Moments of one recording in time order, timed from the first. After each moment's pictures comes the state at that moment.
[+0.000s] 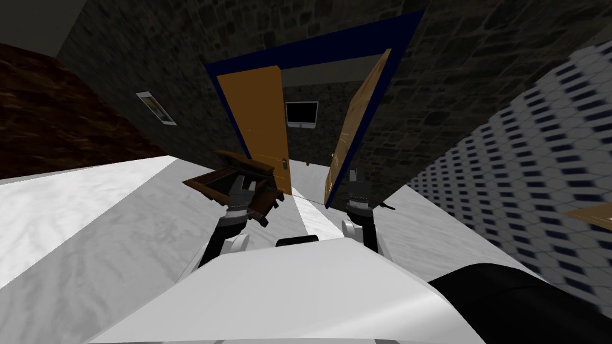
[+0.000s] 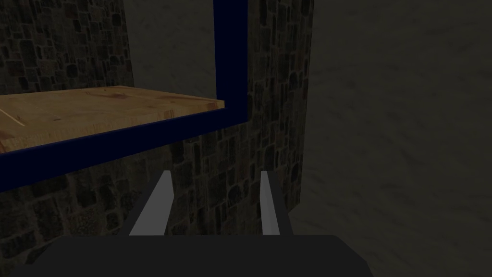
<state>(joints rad) 0.48 0.13 -0.04 -2.14 -0.02 -0.48 0.08</state>
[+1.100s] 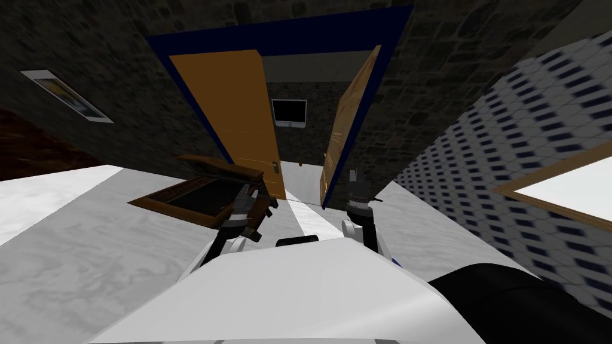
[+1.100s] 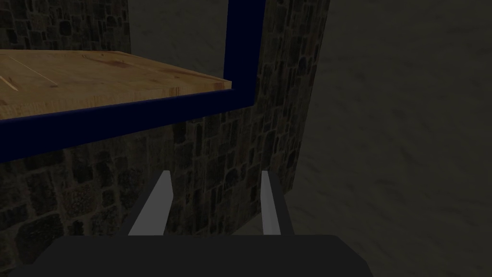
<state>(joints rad) 0.43 0.26 -0.03 -1.88 0.05 -0.53 0.18</state>
